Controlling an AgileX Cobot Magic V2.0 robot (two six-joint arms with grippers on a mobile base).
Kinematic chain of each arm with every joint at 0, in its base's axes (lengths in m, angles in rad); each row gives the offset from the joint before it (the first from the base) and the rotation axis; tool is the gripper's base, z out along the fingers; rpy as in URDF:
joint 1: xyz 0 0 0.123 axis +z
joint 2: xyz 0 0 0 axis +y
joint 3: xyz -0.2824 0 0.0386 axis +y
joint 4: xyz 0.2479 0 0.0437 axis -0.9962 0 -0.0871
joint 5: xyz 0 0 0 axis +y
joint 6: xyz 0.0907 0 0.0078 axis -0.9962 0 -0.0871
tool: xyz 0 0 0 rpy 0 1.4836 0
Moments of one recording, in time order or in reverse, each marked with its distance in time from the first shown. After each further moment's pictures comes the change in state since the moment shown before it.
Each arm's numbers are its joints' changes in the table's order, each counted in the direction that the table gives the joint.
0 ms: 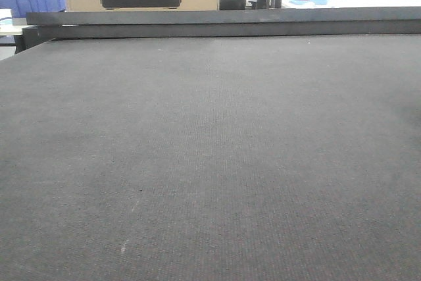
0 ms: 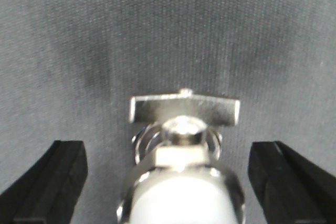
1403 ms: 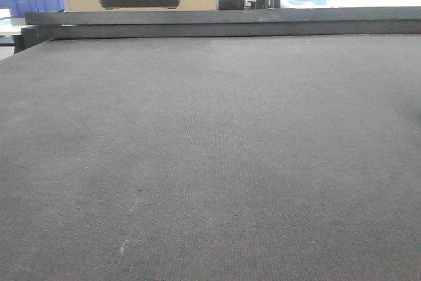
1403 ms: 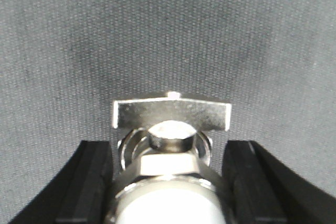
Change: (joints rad) left arm 0.133 0.061 -0.008 0.056 0.070 -0.038; right arm 0.000 0.001 0.025 0.028 -0.021 0.002
